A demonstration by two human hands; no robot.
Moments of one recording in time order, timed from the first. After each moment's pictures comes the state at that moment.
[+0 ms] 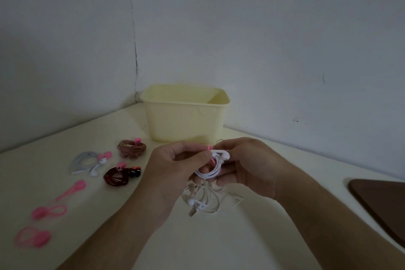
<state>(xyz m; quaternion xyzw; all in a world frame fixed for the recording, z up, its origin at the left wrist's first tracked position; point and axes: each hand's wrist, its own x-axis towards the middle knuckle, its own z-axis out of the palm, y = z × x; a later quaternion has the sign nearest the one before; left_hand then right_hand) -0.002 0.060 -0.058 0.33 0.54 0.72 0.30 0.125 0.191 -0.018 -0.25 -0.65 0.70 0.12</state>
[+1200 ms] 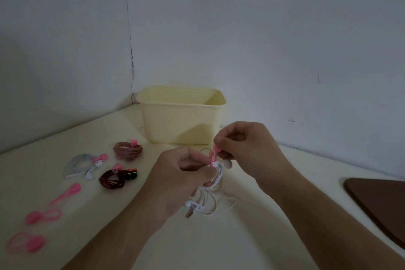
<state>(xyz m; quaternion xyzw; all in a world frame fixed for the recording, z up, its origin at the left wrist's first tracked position) 0.008 0.058 -0.051 0.38 0.63 0.63 0.27 0.125 0.189 -0.011 -0.29 -0.74 0.50 0.33</state>
